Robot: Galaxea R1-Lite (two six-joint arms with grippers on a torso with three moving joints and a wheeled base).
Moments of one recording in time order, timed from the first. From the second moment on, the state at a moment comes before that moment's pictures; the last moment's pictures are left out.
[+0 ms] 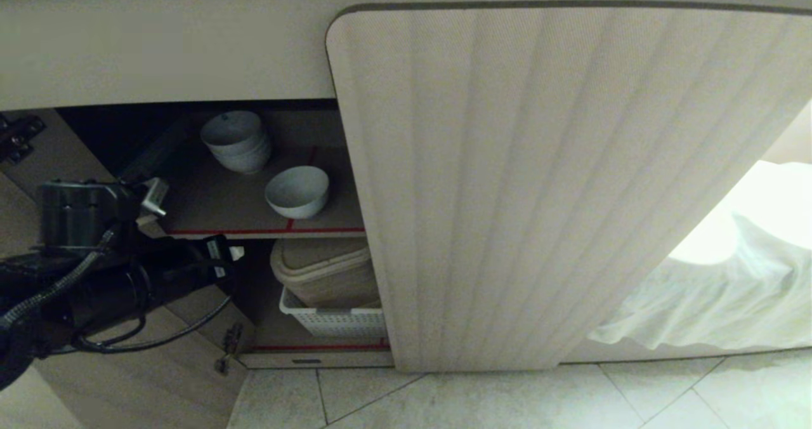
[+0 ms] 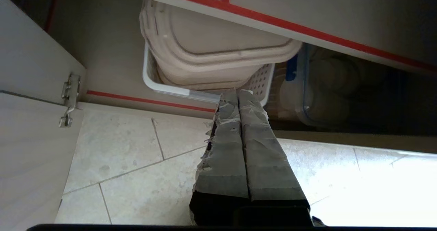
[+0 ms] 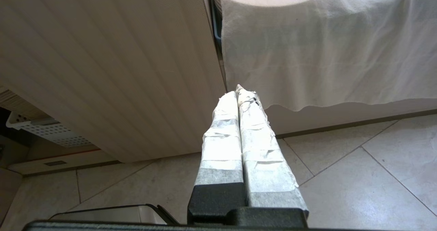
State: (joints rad) left arm -0.14 1.51 -0.62 -0.42 -0.03 -0.40; right arm 0.01 0.00 0.00 -0.01 -0.05 0.18
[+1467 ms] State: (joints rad) left arm -0.04 1.69 -0.77 -0.36 -0.12 -0.38; right arm 0.01 0.00 0.00 -0.01 -0.05 0.18
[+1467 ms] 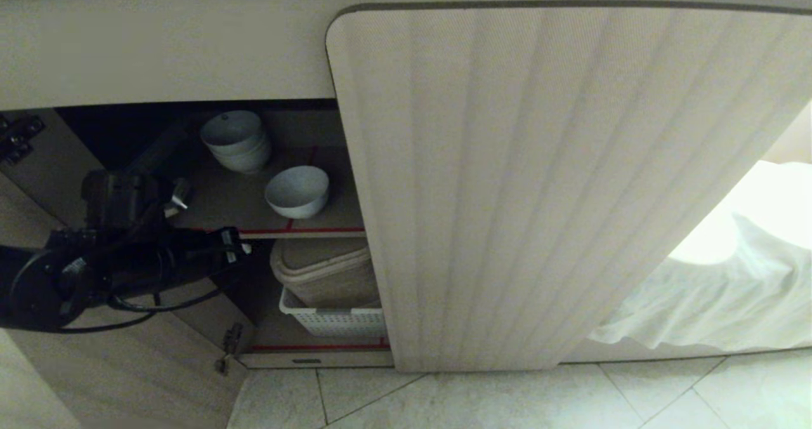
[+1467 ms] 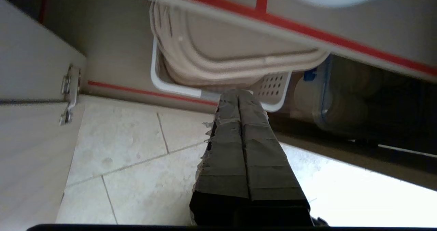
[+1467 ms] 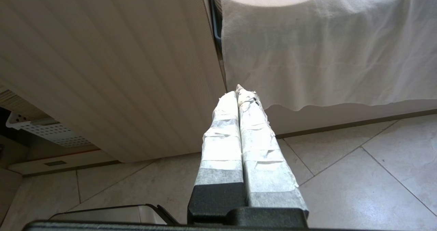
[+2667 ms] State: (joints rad) left arm -0.04 1.64 -0.81 -0.36 -0.12 -0.37; right arm 0.01 0.00 0.00 -0.01 -0.05 0.18
